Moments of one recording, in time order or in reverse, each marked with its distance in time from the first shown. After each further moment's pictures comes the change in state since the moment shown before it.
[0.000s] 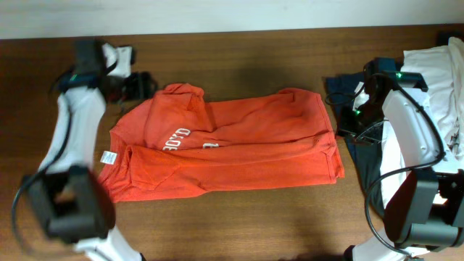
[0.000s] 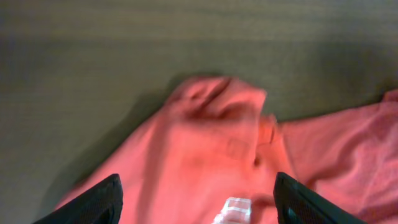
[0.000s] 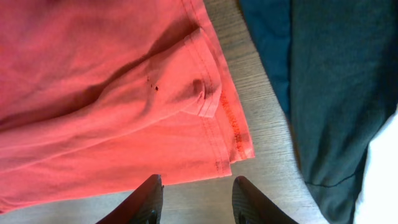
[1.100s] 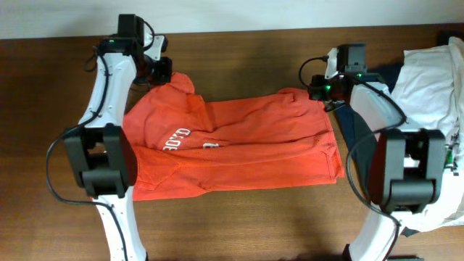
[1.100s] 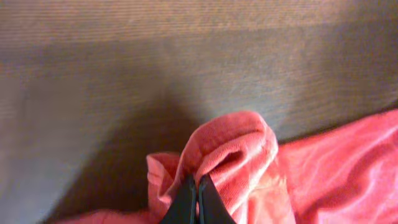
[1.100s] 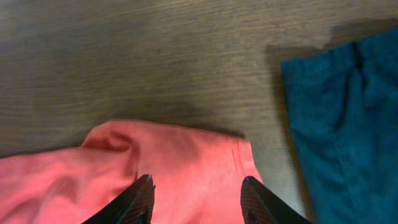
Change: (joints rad) left arm -0.118 0.387 0.511 -0.322 -0.065 -0.032; right arm 0.098 0.256 0.000 0.790 -0.037 -0.032
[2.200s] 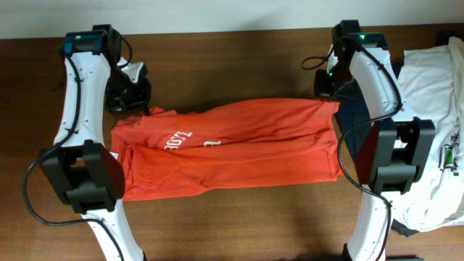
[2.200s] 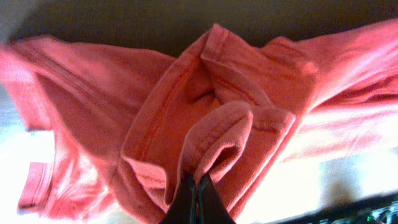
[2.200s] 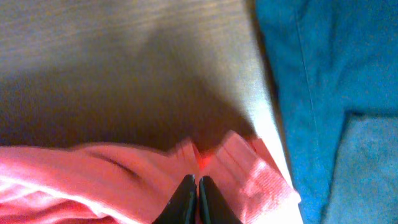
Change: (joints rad) left arm 0.073 -0.141 0.009 -0.583 -0.033 -0.003; right arm 0.018 0.178 0.539 -0.827 0.103 0.029
